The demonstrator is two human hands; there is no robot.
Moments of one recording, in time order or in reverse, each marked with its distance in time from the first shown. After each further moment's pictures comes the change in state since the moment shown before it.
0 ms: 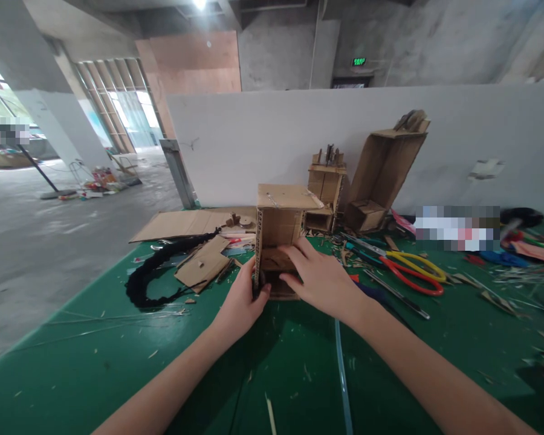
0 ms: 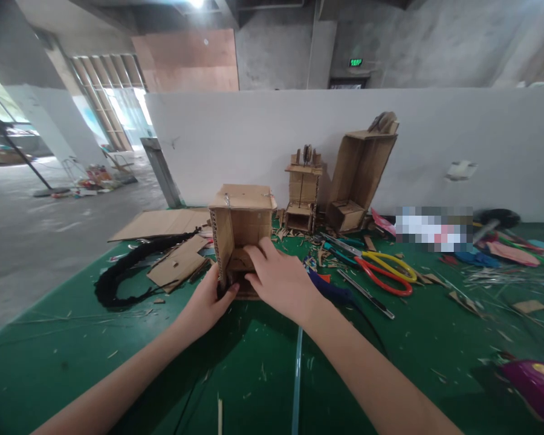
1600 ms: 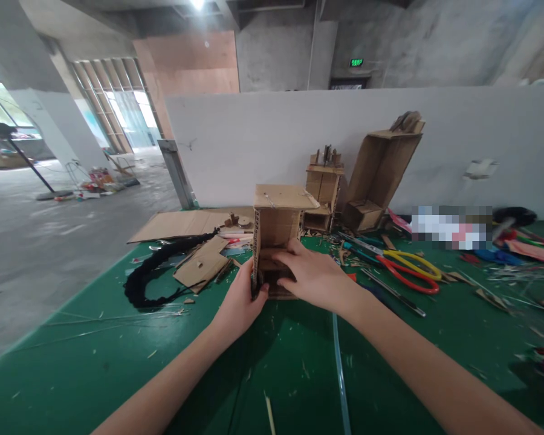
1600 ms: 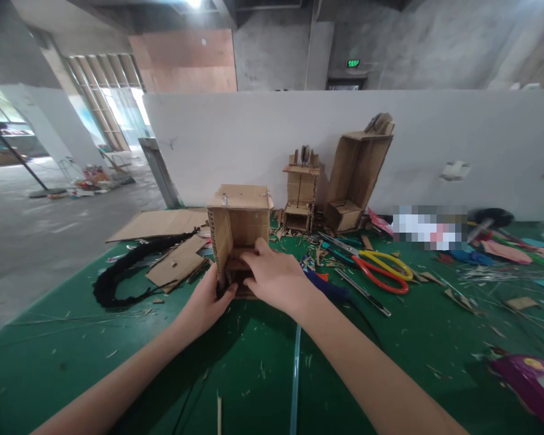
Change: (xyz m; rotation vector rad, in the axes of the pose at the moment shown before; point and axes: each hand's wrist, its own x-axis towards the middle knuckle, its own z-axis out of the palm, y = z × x) left_hand 0.000 -0.004 0.001 0.067 0.007 0.002; right_hand 0.012 -0.001 -0.007 0.069 -0.242 0.050
